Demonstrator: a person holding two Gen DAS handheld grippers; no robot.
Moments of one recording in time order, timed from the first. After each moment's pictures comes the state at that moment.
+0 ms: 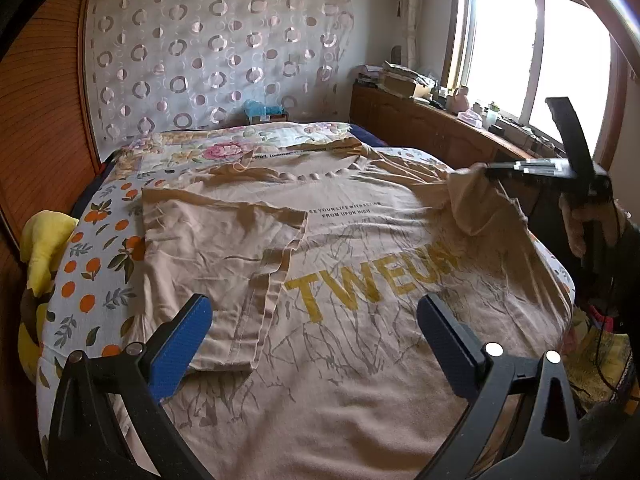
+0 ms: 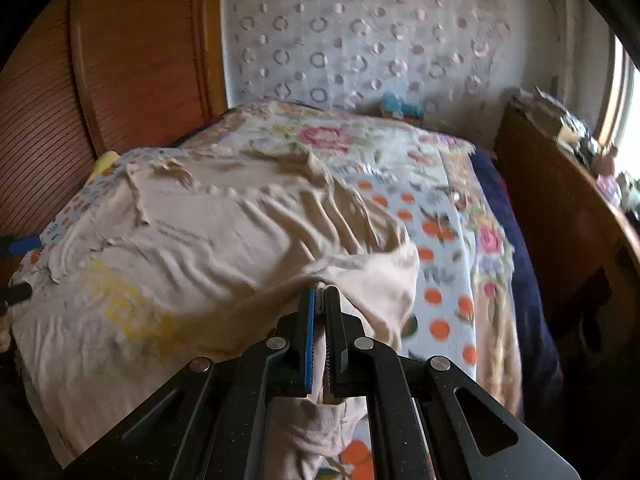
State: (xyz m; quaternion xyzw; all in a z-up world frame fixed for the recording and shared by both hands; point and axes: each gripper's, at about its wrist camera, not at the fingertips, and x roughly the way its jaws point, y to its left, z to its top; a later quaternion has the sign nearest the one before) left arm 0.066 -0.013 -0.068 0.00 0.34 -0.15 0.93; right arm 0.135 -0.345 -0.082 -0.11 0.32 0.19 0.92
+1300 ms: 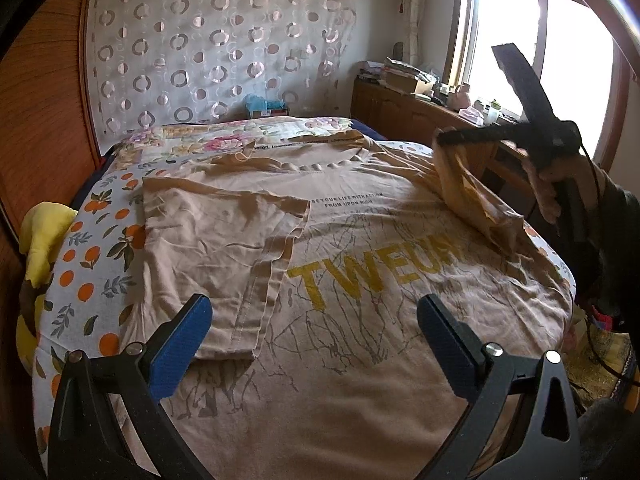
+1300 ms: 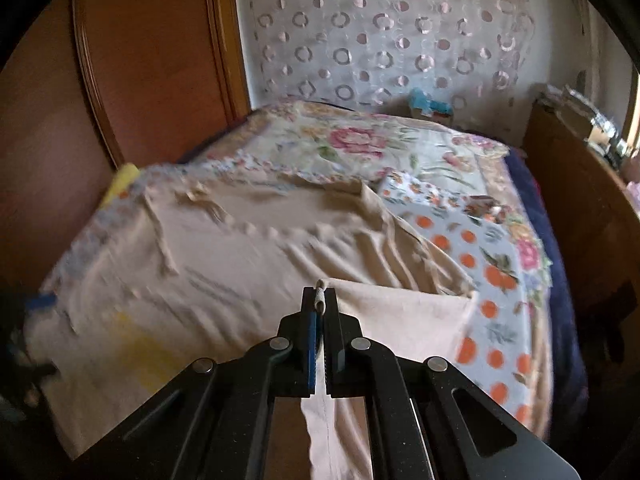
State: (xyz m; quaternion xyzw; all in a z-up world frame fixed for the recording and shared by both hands) left arm 0.063 -0.011 -0.076 0.00 0.34 -0.15 0.93; right arm 0.198 -0.290 -0.080 -0.06 0.35 0.24 0.90
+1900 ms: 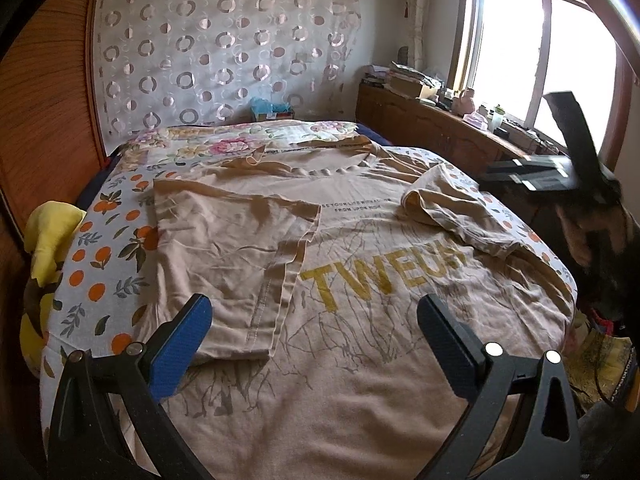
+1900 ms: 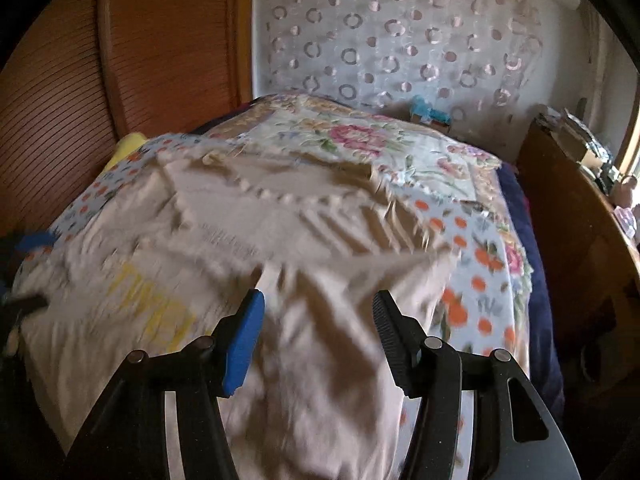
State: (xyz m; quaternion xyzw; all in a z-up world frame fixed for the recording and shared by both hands) left arm 0.061 -0.002 -0.070 -0.01 0.34 -0.14 0.93; right arm 0.120 -0.288 -0.102 -0.14 0.34 0.23 0.90
